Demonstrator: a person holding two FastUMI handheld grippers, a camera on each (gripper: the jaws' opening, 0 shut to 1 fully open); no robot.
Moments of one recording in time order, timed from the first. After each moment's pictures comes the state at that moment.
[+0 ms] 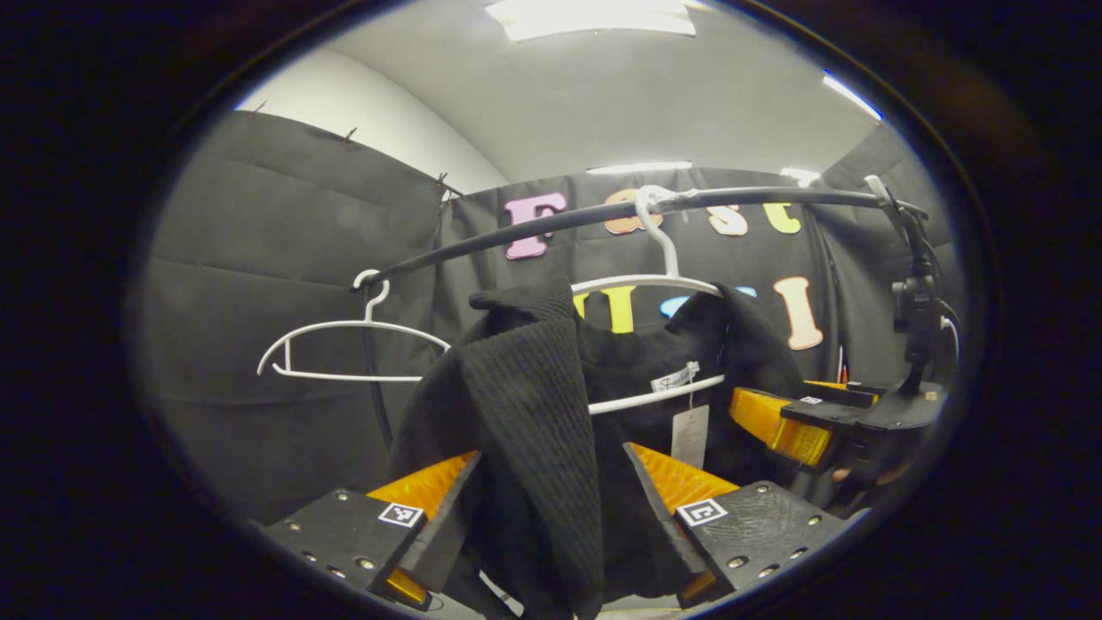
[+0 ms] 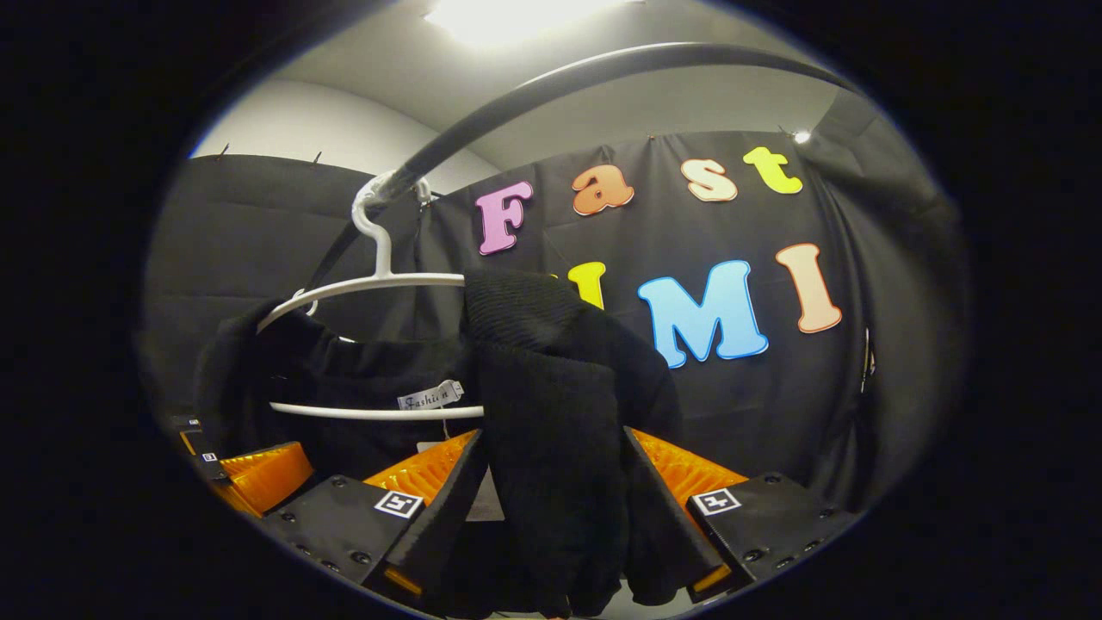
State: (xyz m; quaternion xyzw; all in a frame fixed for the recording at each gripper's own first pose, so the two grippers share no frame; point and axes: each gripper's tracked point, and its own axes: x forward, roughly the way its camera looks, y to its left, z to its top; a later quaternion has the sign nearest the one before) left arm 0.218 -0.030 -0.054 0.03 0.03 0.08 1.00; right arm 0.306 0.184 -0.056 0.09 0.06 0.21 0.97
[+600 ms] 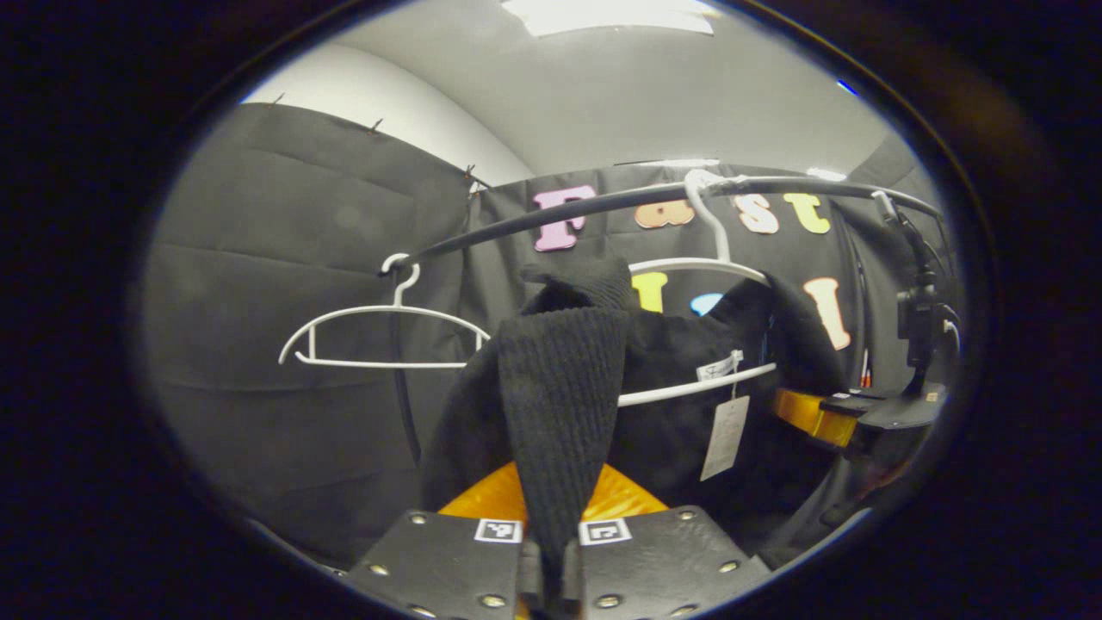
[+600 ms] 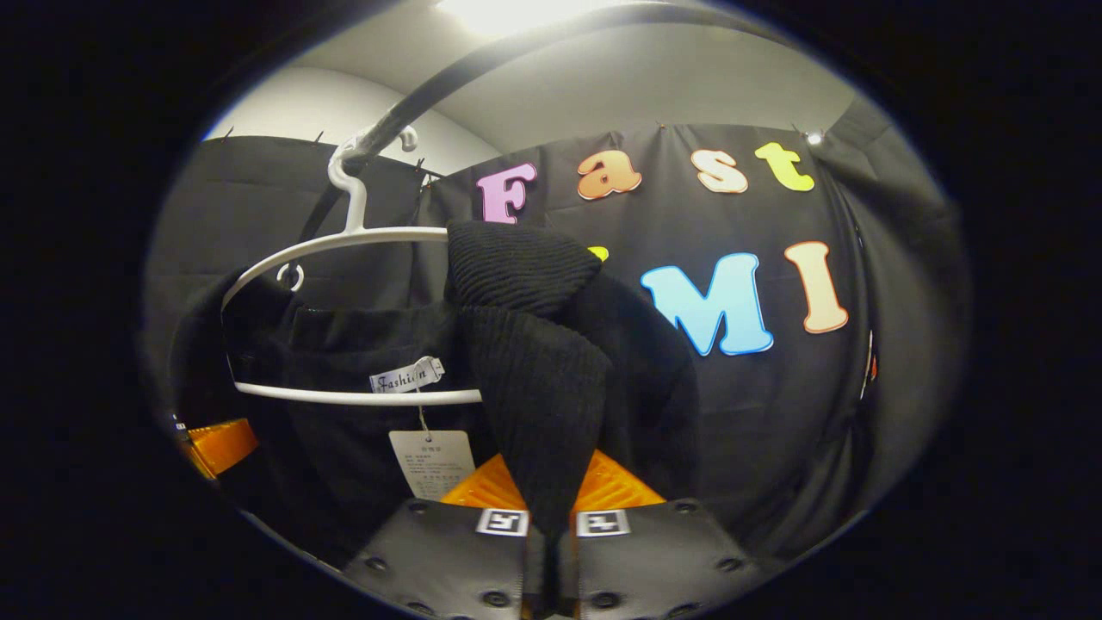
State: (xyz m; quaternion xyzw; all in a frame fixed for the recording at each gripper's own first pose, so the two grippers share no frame) left arm 0.214 0.003 -0.060 0.02 0.04 0.12 0.99; right arm 0.328 0.174 -0.063 0.04 0.06 0.18 0.98
